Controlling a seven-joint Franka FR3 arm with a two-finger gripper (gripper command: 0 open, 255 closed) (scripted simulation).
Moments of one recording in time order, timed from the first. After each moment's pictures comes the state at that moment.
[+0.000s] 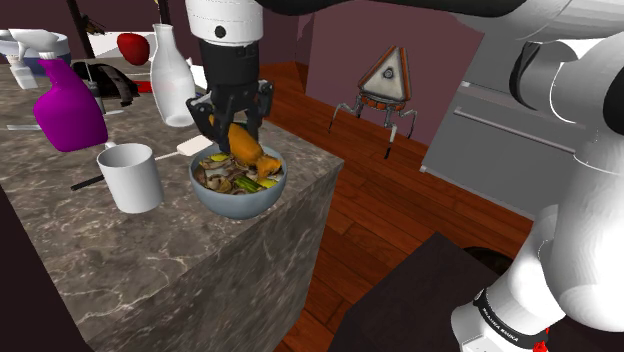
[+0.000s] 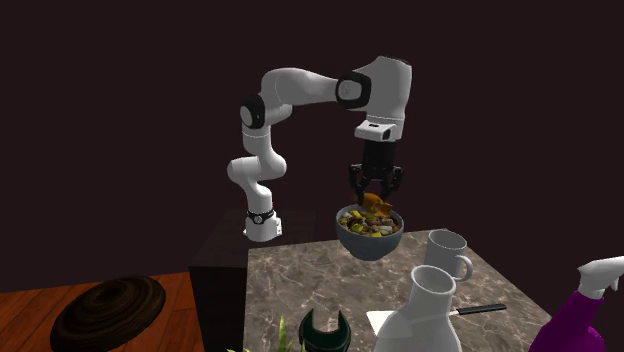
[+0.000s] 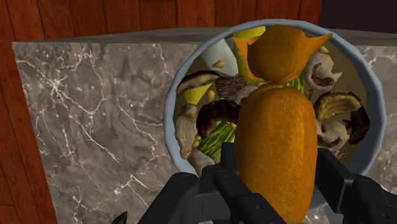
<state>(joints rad) 0.37 0.32 0.49 -1.30 -0.26 1.56 0.65</state>
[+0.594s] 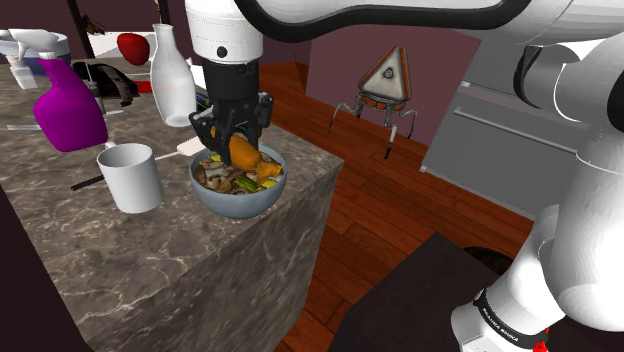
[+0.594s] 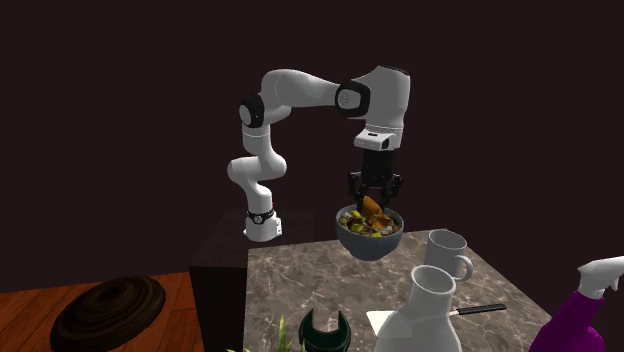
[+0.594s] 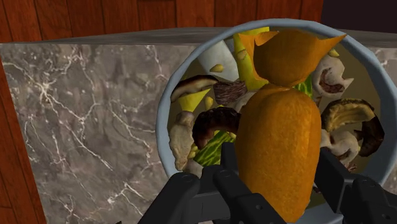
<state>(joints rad) 0.36 0.31 0.49 -1.37 -0.25 1.62 0.65</state>
